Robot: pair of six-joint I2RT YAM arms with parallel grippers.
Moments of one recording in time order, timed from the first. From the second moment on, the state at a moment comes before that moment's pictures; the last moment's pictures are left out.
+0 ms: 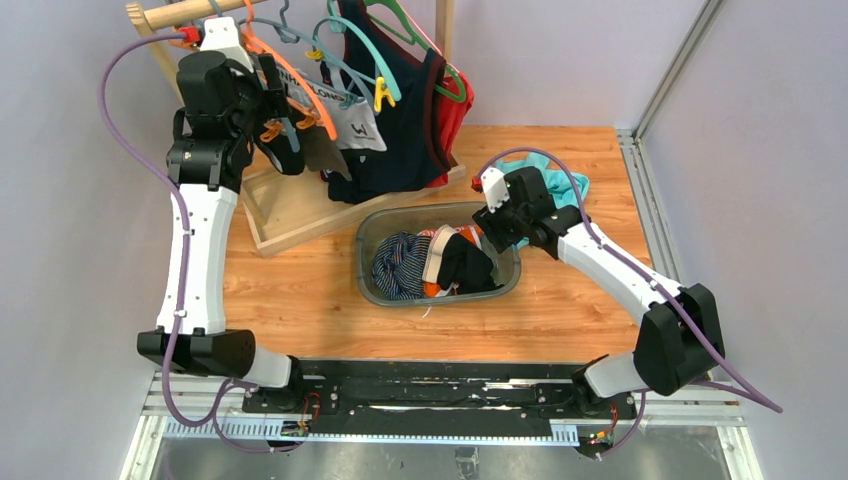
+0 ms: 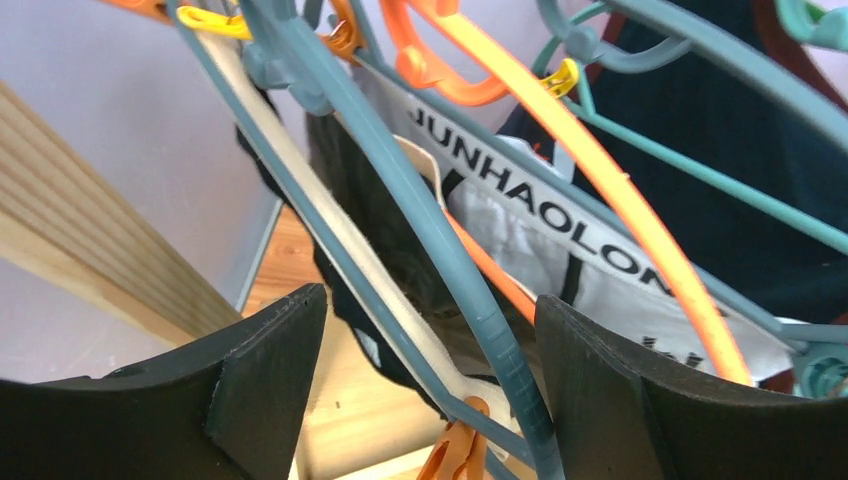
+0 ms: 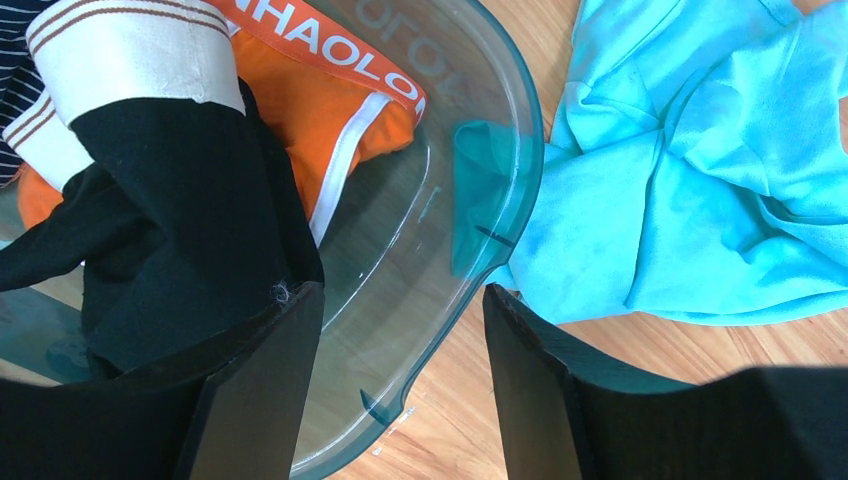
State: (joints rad) left arm -0.04 1.43 1.88 -0.61 -0.18 -0.09; right arm 0.50 1.42 1.08 -0.46 -0.02 -0.30
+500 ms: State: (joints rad) left arm -0.03 1.27 1.71 -0.54 -0.26 0.03; right arm 0.53 1.37 1.12 -0.49 -0.08 -0.34
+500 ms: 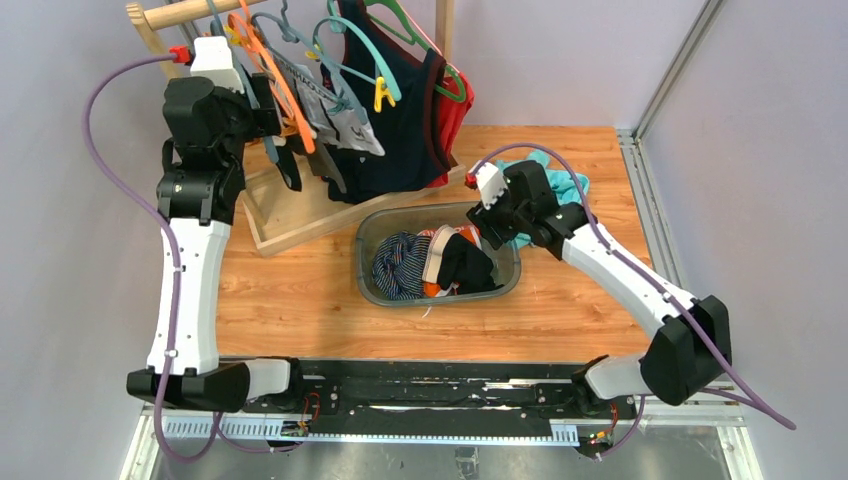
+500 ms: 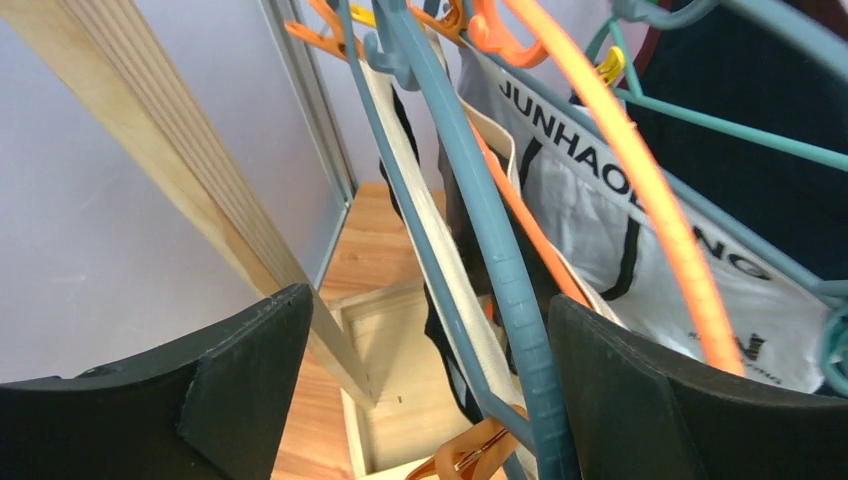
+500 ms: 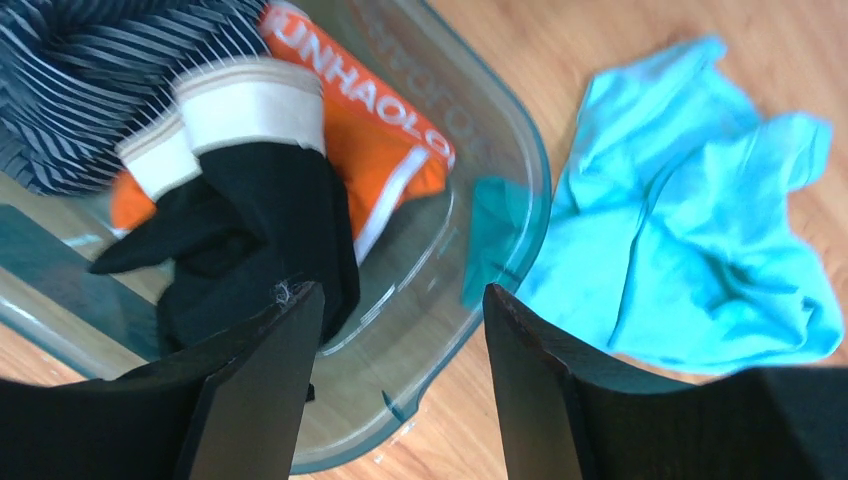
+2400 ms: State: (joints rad) left arm -0.04 1.06 1.48 -0.55 -0.19 0.17; right arm 0.70 2.23 2.86 -0.56 -0.15 -0.14
